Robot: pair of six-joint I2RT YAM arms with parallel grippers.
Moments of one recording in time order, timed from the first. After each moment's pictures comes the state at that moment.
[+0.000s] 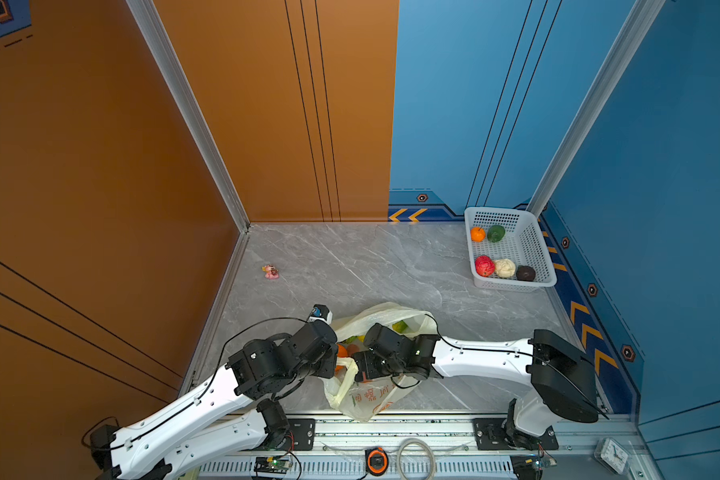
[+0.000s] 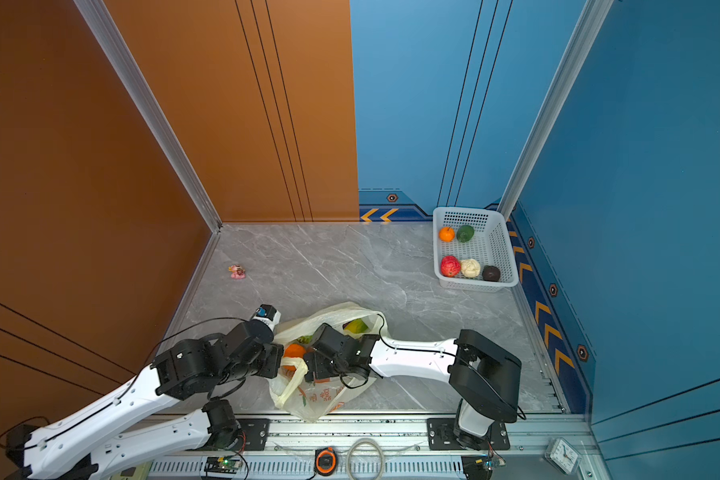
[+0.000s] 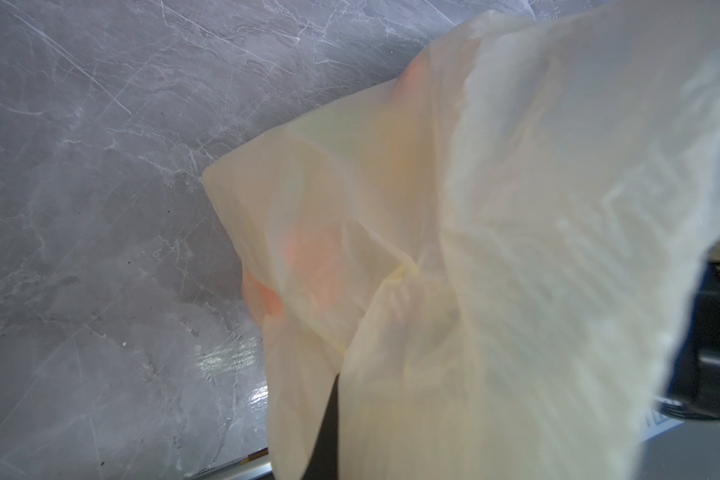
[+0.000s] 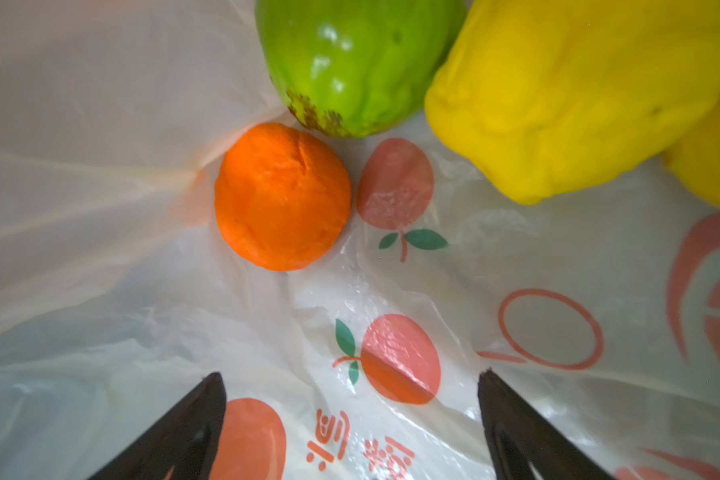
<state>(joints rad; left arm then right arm) -0.96 0.80 0.87 -1.07 -0.23 -0.72 1.17 1.65 0.99 -0.25 -0.06 0.94</state>
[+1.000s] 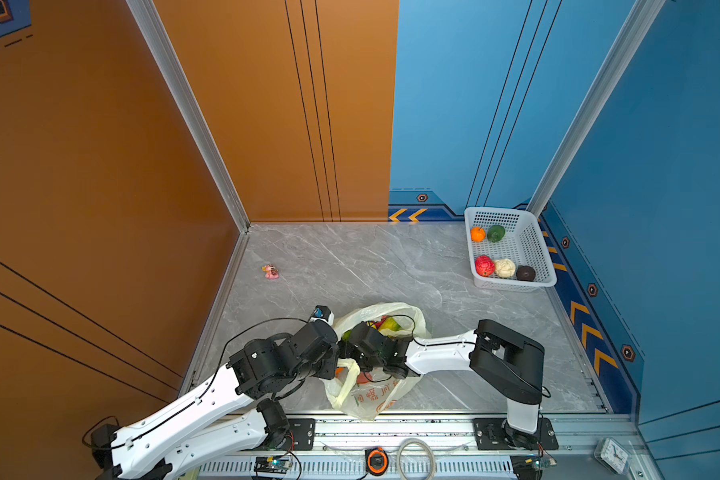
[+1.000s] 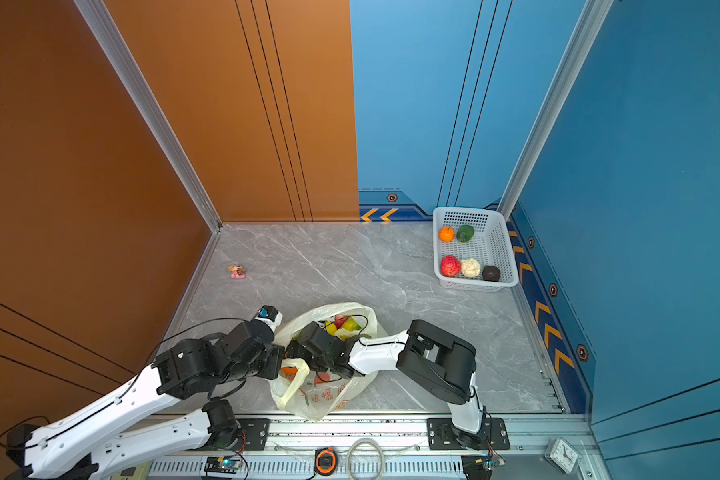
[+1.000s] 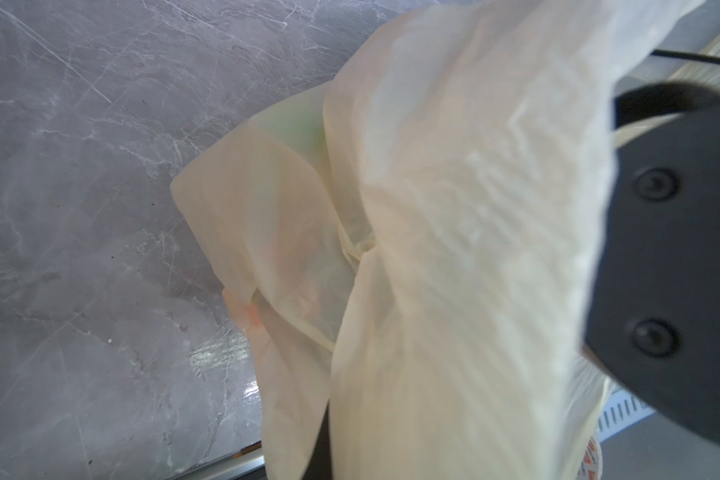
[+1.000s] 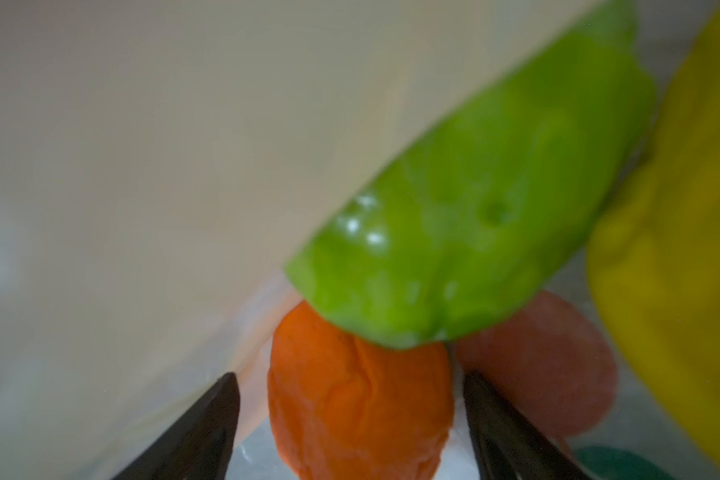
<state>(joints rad) -0.96 0.80 0.87 -1.07 -0.19 -0.72 1.16 1.92 1.04 0.20 -0.10 1.18</state>
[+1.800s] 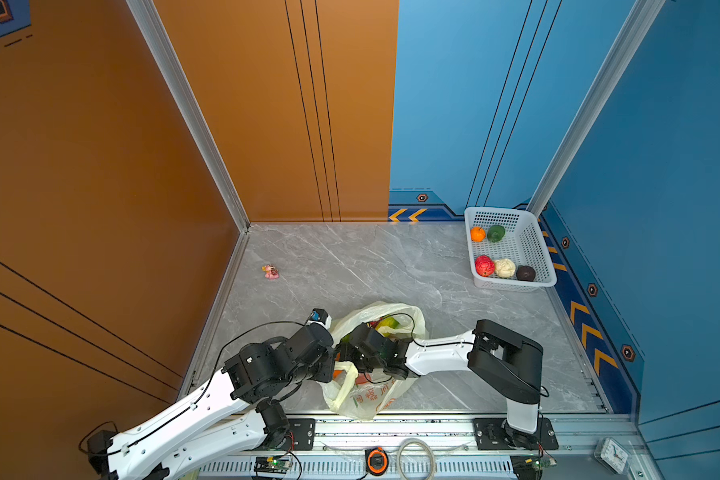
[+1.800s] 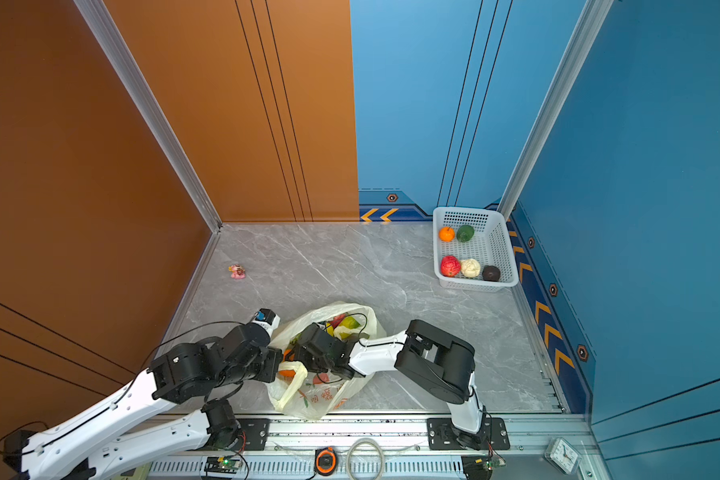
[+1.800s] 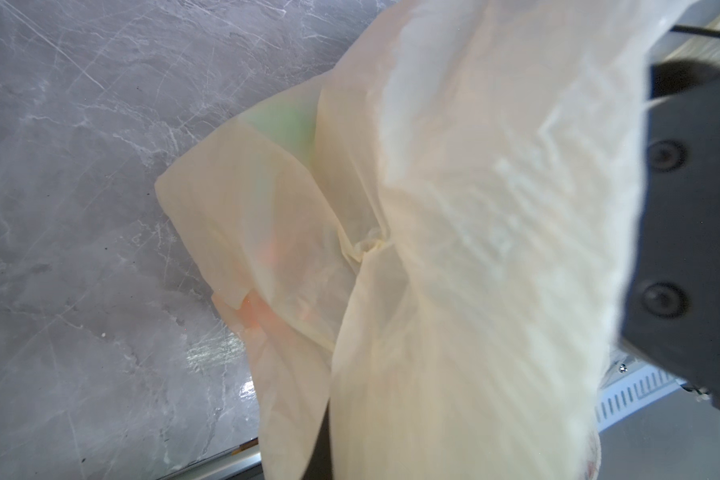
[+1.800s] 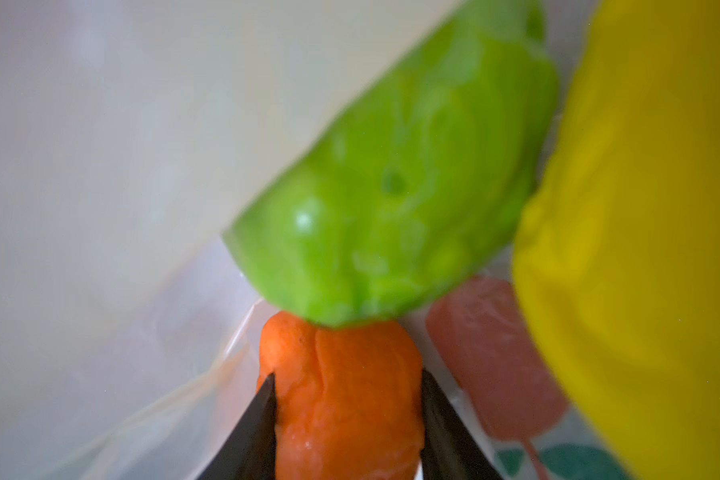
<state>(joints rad) -0.94 0.75 0.84 -1.07 -0.17 -0.72 1.16 1.90 1.01 0.20 -0.11 1.19</state>
